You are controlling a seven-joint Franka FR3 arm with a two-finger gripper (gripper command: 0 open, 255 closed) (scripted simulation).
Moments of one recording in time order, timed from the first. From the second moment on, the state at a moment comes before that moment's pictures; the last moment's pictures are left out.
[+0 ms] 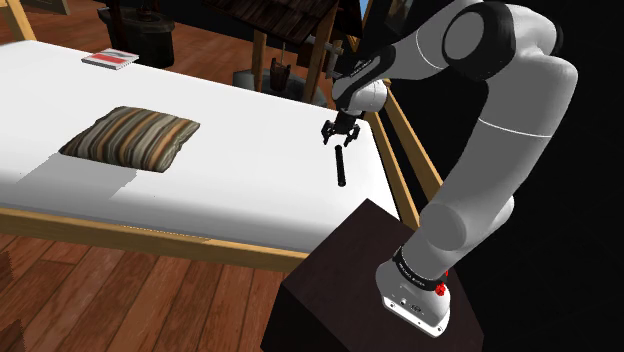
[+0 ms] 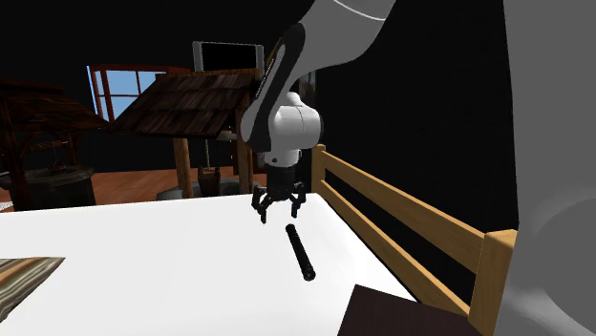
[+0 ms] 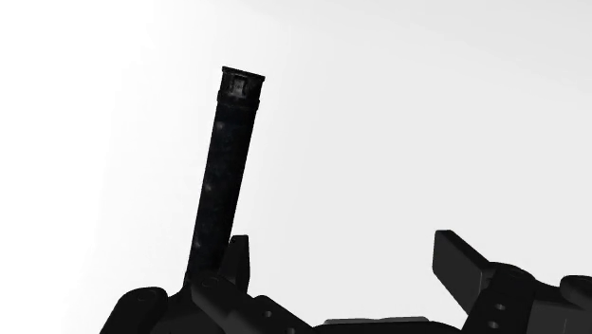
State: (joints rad) arm -0.33 0.23 -0.21 -2.23 0.14 2.50 0.01
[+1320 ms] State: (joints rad) arm -0.50 0.66 -0.18 -1.99 0.33 2.66 -0.02
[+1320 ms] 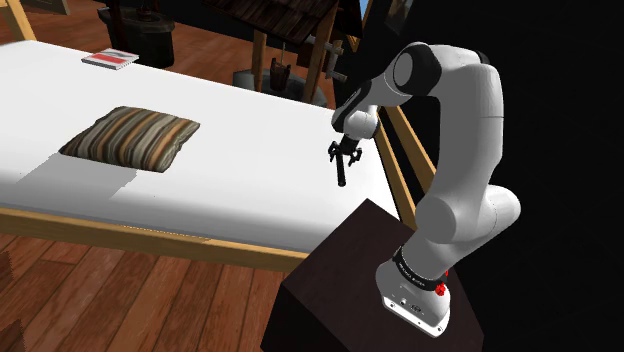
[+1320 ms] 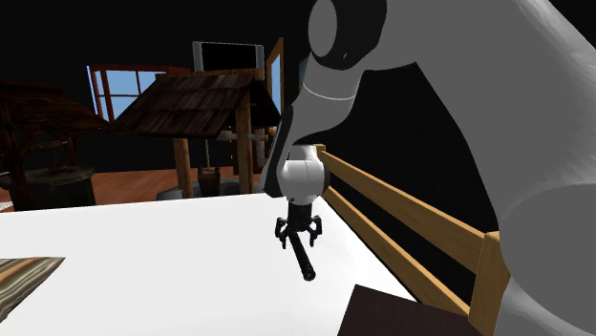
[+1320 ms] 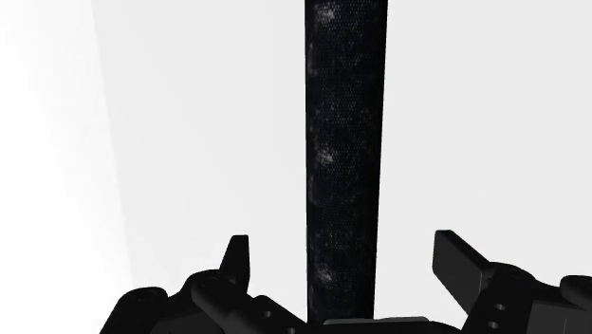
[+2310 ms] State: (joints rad) arm -0.49 0.62 -0.20 -2.01 0.32 2.63 -0.01
